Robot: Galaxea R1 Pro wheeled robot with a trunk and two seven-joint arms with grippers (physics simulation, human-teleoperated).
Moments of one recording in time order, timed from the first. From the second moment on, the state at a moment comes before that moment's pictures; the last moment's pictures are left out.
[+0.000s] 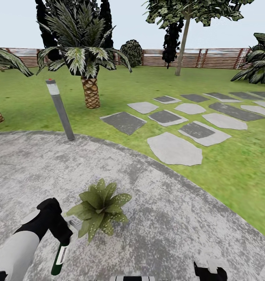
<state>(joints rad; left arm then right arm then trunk) -0.72 0.18 0.09 -0.66 -1.17 0.73 -1.39 -0.45 -0.14 -0.04 -0.03 0.01 -0.45 -0.07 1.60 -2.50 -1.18</state>
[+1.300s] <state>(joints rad) -0.56 0.14 0.13 -0.58 -0.89 0.52 -0.96 -0.45 -0.14 -0.04 -0.03 0.01 -0.45 -0.07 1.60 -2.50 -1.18</state>
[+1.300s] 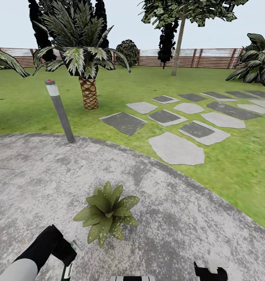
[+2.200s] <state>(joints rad) -0.56 0.20 0.19 -0.61 -0.76 0.52 -1.00 -0.45 -0.14 -0.04 -0.03 0.01 -0.45 -0.07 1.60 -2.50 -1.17</state>
